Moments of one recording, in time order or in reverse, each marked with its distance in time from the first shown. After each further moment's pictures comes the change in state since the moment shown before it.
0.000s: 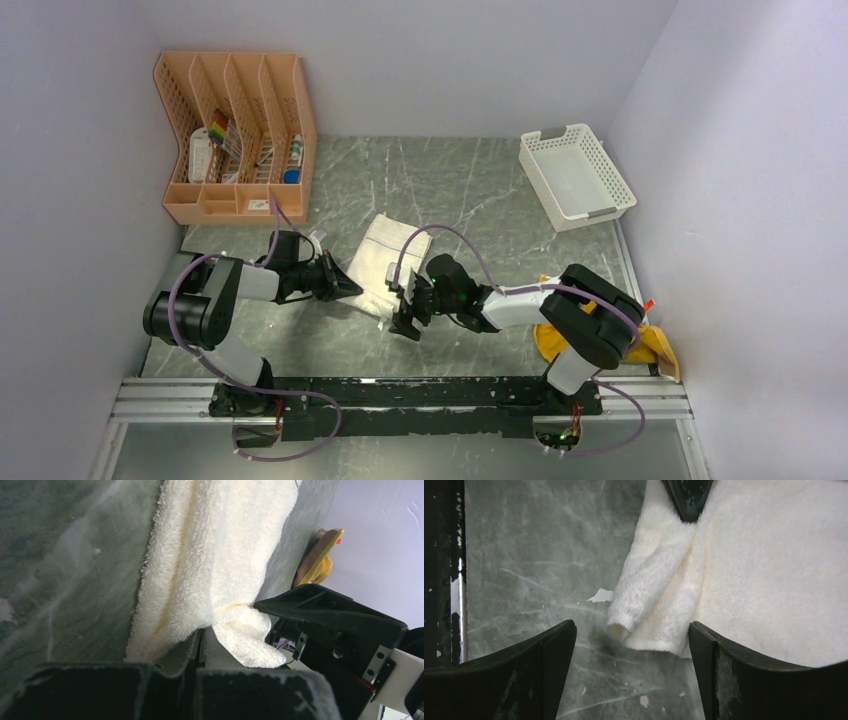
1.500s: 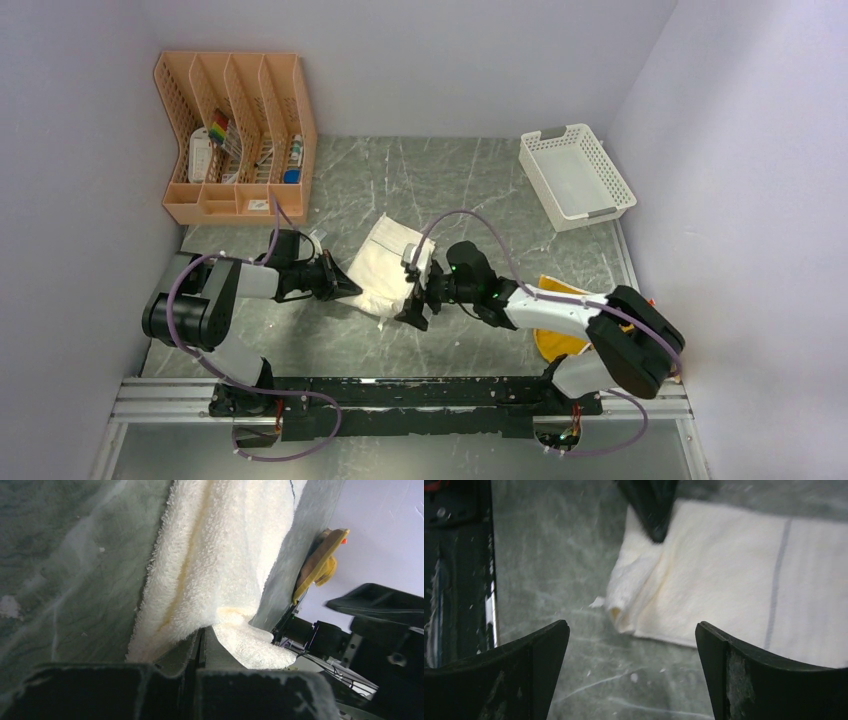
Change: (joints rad) left arm 0.011 -0.008 0.021 -0.066 -0.011 0.026; right arm -0.077 -0.196 -0.005 -0.166 -0.056 0.053
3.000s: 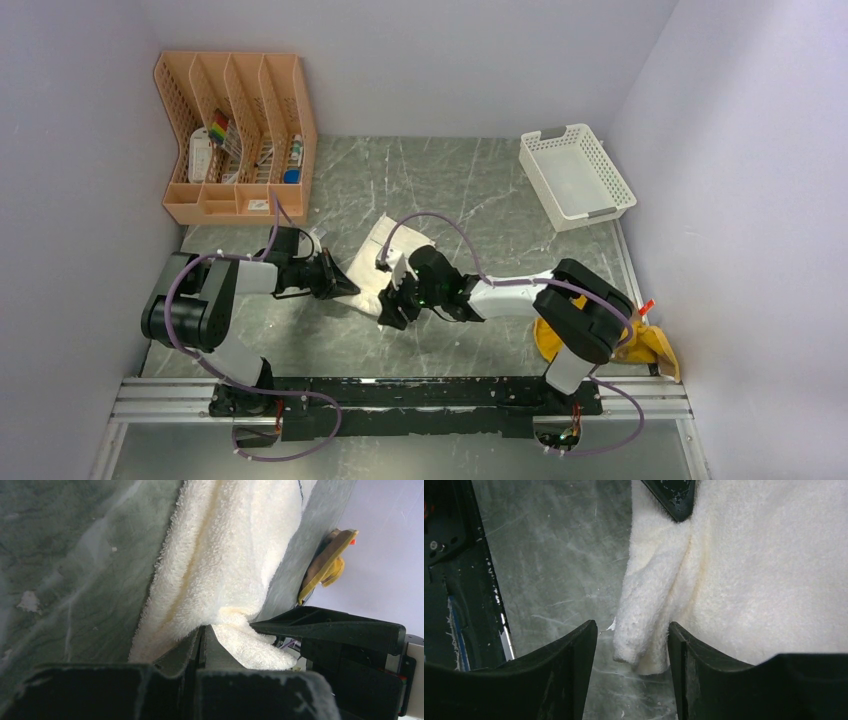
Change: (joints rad) left arm 0.011 -0.009 0.045 -0.114 -0.017 0.044; right arm 0.107 0.257 0.167 -0.031 0.120 0.259
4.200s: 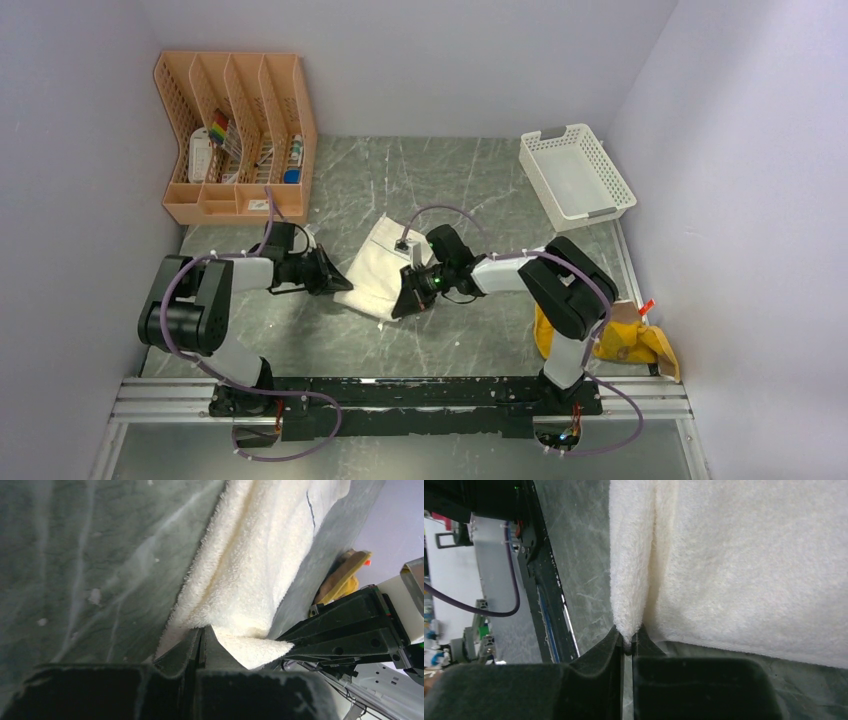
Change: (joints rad) left arm 0.026 -0.022 0.044 -0.104 -0.071 0.037; right arm -0.215 0.127 0.070 -0.121 -0.424 0.231
